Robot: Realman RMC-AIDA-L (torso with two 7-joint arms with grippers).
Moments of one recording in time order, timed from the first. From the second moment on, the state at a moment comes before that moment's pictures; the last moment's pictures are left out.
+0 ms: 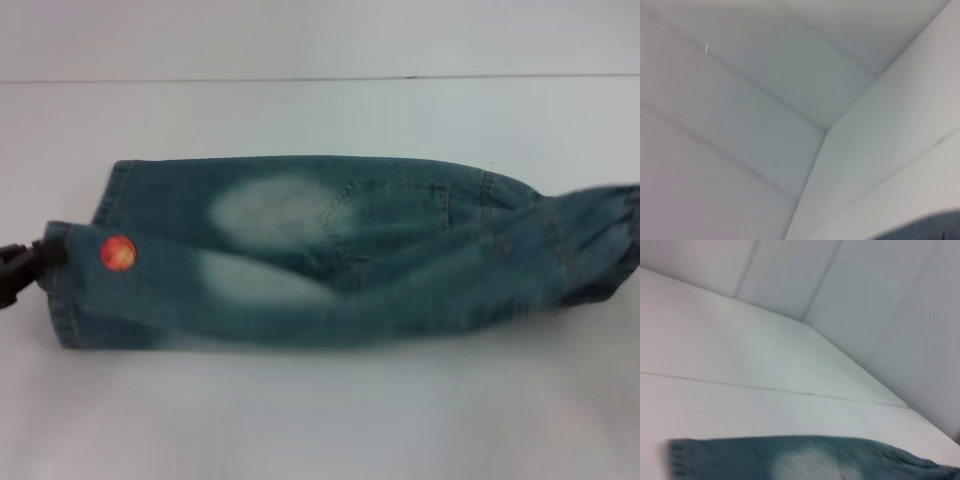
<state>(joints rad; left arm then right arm) -0.35 -2.12 0.19 0.89 2.17 1.72 -1.65 0.32 1.97 -0.15 -0.49 -2.00 -1.75 1.89</state>
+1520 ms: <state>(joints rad) -0.63 -2.16 0.26 0.55 2.02 0.99 -1.41 0.54 2.07 -0.13 -0.35 -1.77 -1.08 1.79</state>
